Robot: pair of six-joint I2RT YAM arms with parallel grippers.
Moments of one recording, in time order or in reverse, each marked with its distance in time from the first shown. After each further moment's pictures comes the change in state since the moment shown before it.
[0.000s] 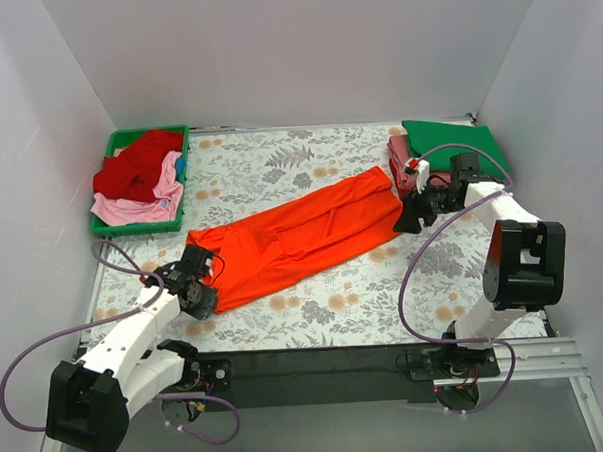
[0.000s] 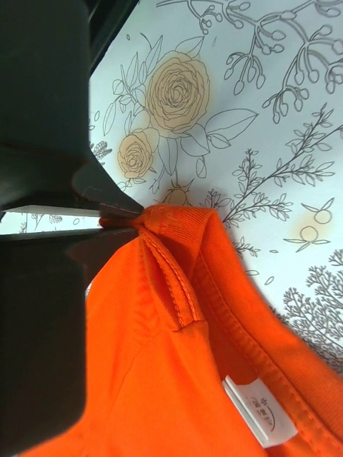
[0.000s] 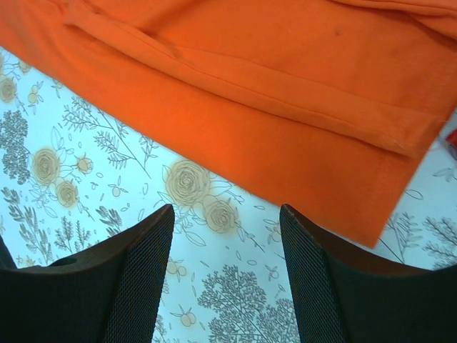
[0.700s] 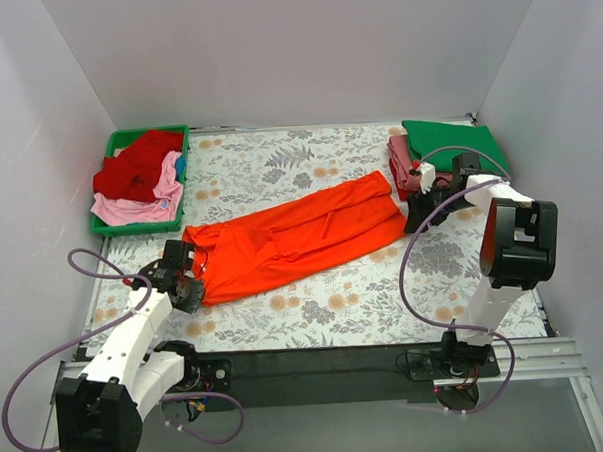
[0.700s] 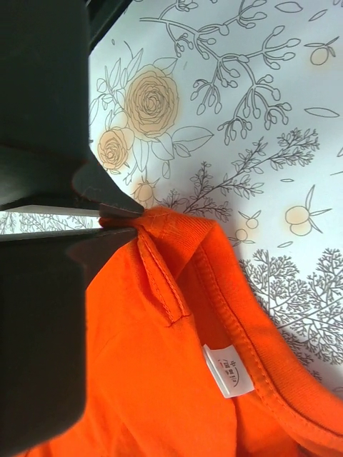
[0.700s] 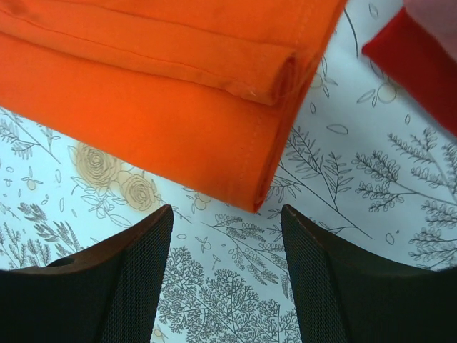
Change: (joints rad) left arm 0.163 -0.053 0.034 -0.013 -0.027 0.020; right arm -0.058 0.134 0.079 -0.015 0.185 0.002
